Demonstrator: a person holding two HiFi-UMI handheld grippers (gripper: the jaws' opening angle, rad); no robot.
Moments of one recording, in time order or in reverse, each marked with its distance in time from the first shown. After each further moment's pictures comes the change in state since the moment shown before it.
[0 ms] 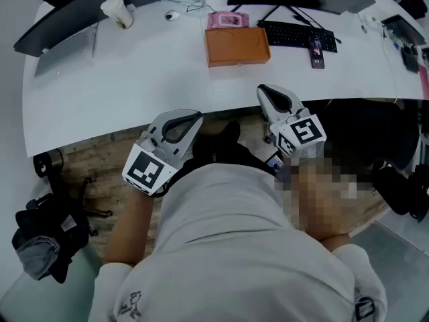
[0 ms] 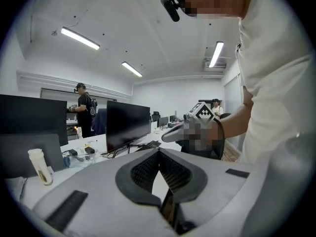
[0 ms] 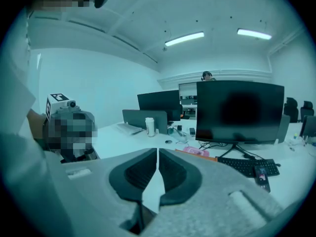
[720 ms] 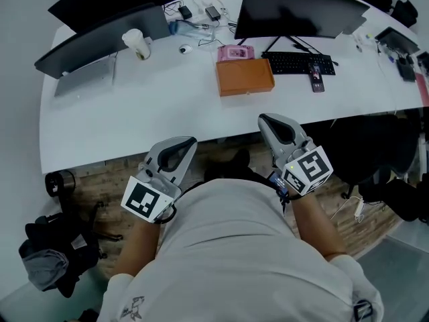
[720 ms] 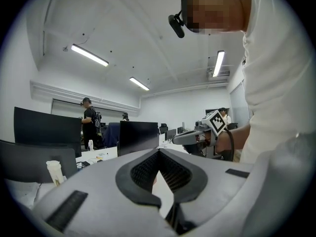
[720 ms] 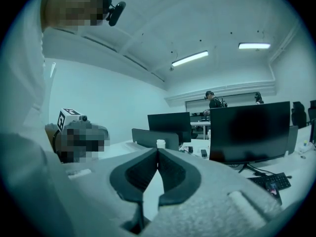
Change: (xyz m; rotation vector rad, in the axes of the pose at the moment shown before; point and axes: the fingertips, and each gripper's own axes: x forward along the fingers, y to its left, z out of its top) left arm -0.079 0.004 0.066 -0.021 -0.133 0.106; right arm -0.049 0.072 0.089 -0.038 -0.231 0.073
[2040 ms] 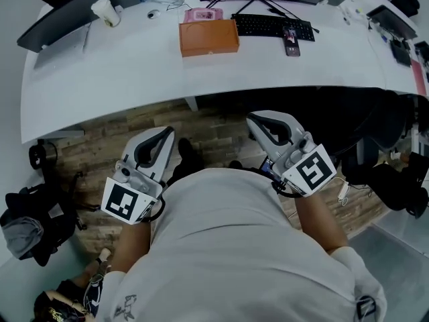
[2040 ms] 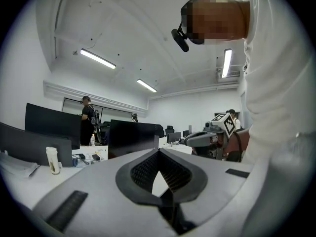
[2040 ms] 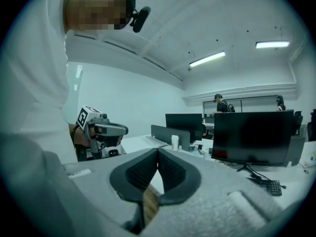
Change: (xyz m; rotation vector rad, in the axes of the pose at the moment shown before) left arm 0.041 -0.158 0.003 -0.046 -0.044 0.126; right arm -0.178 -0.001 -0.024 -0.125 0.011 0.221
